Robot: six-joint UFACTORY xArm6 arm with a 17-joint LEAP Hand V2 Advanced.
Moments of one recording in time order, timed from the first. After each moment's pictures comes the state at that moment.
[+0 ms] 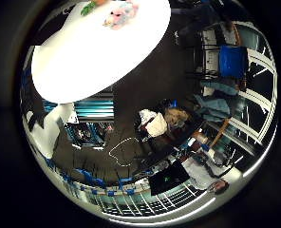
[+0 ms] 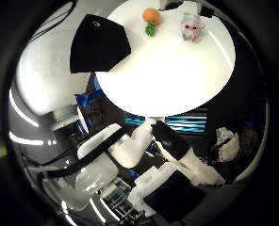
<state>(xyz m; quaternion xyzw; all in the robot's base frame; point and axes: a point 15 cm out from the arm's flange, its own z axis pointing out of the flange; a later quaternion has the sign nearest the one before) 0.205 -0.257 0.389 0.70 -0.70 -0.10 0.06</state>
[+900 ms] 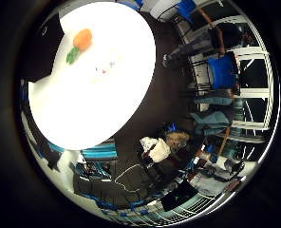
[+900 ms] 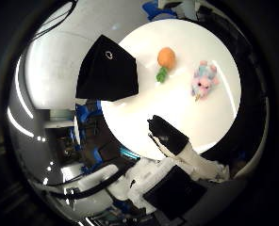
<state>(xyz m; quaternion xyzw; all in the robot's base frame) 0.388 -0.255 0.411 0.70 -0.71 0.05 -0.06</state>
